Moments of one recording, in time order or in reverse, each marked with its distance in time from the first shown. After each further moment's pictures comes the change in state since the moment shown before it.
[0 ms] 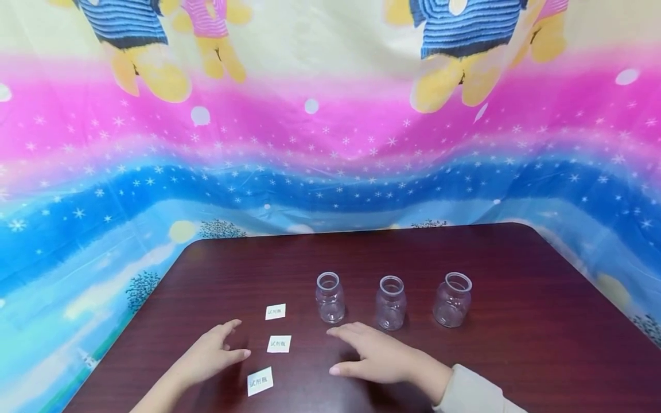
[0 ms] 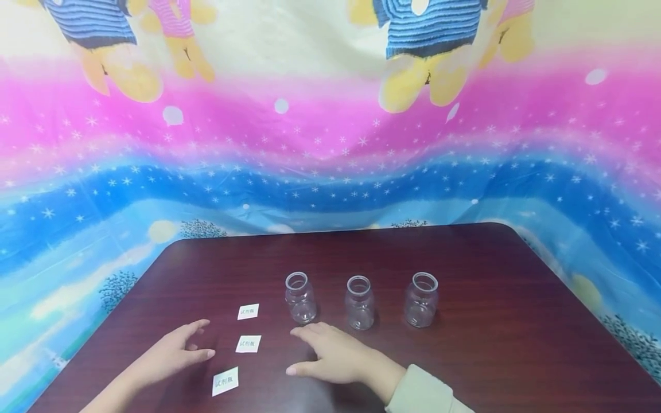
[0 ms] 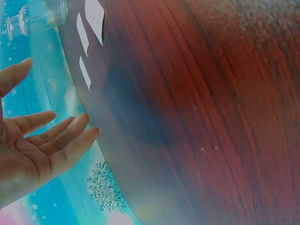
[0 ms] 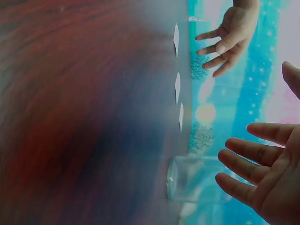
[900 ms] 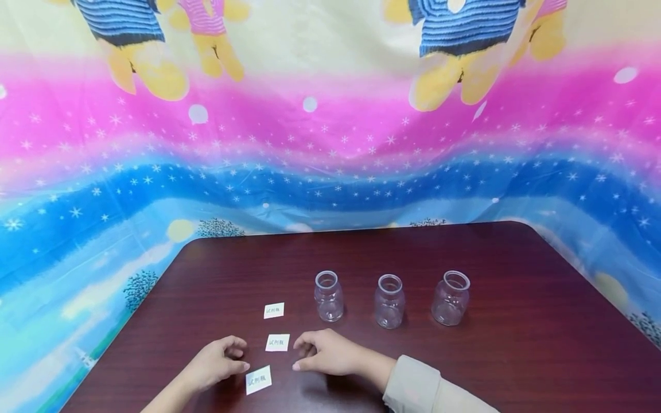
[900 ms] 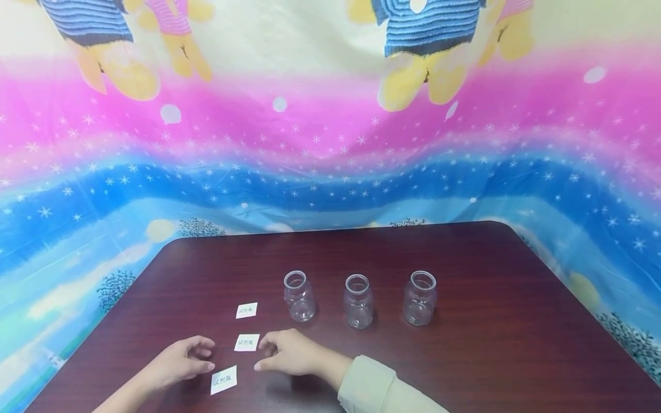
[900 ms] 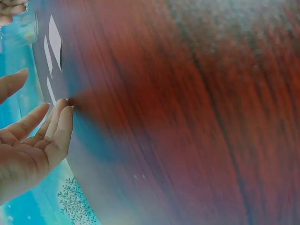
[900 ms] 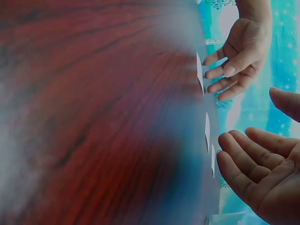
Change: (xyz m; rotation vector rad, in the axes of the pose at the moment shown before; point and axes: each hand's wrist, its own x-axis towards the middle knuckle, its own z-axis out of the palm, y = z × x) left_hand -0.003 -0.013 0.024 -0.238 -0.016 -0.028; right_hand 0.056 -0.010 0.047 0.403 -0.036 0.105
